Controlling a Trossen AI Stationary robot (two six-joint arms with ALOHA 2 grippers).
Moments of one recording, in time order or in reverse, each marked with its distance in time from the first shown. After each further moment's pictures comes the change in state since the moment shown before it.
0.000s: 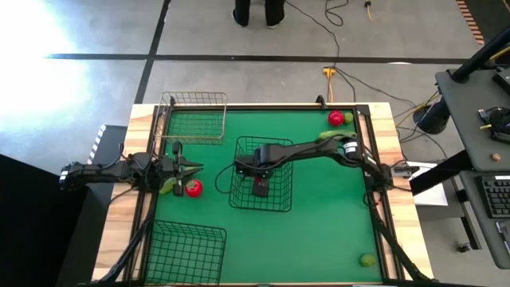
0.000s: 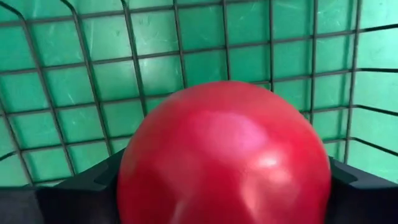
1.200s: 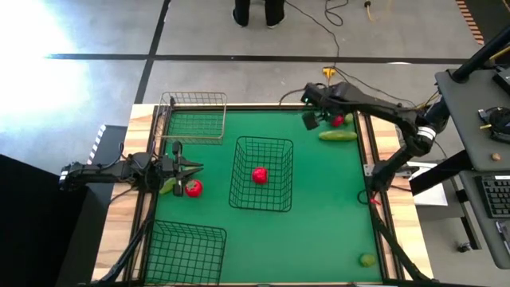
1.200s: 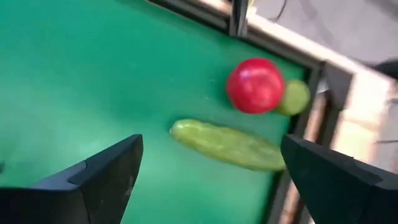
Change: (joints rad) left arm 0.000 0.000 0.000 0.000 0.000 0.000; right arm -0.593 -0.688 -0.514 -0.132 0.280 0.415
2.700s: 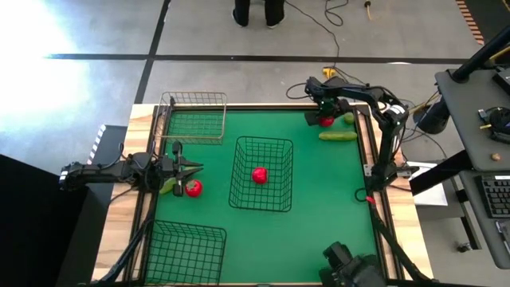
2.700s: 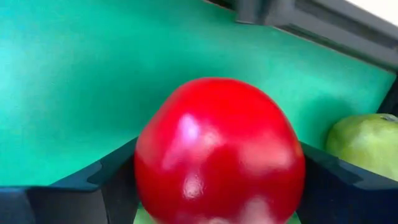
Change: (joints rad) left arm 0.000 0.000 0.000 0.000 0.000 0.000; right arm -0.297 0.363 -0.034 0.217 -0.174 -0.226
